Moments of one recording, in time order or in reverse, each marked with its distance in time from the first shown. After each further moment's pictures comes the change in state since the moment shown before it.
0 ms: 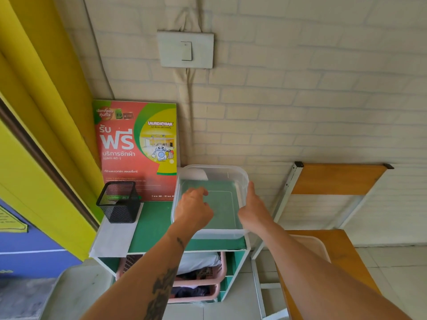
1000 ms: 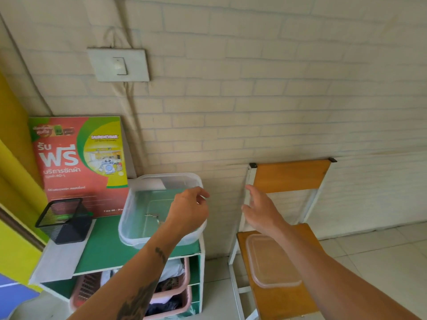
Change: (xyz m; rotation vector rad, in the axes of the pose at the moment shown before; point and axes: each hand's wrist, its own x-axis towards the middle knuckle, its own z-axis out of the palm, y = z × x) left_hand -0.024 0.095 0.030 -0.237 -0.075 0.158; right_hand -0.029 0.085 -0.113 0.054 0.082 -0.132
